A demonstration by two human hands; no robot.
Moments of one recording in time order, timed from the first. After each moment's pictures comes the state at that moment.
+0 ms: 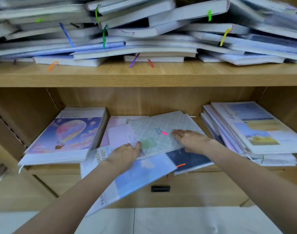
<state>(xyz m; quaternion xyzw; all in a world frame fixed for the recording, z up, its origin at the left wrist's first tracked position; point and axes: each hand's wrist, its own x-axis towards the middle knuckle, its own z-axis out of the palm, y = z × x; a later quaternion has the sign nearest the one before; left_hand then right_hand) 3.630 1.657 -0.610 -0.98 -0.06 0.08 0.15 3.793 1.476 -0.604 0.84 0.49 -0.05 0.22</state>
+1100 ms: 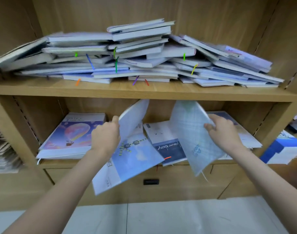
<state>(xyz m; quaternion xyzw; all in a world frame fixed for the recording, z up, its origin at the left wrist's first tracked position) 3.562 1.648 -0.510 -0.95 -0.25 -0.19 0.04 3.691 1.368 -0.481 0.94 0.22 0.16 -0.23</state>
